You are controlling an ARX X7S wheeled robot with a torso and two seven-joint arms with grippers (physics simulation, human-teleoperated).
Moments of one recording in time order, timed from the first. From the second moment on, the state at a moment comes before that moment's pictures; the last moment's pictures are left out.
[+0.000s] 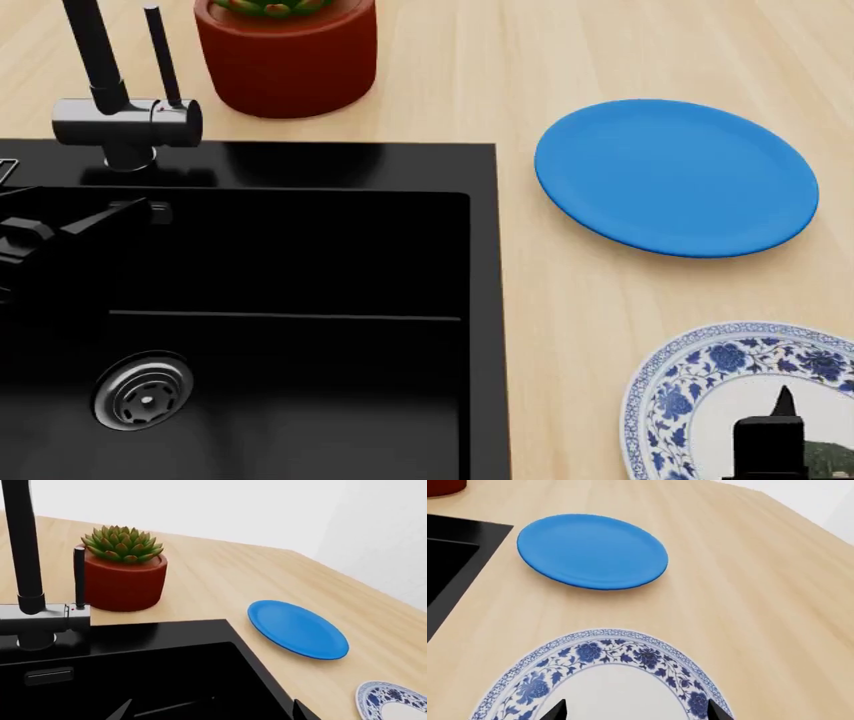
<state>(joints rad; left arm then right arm) -0.87 -0.83 0.24 0.39 -1.70 -0.86 -0.54 0.40 1.44 -0.29 -0.63 1.66 0.54 0.86</state>
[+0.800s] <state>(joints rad) -0.87 -0.84 0.23 0.42 -1.73 -0.85 -0.56 0.18 1.33 0.64 -0.79 2.02 0.94 1.04</state>
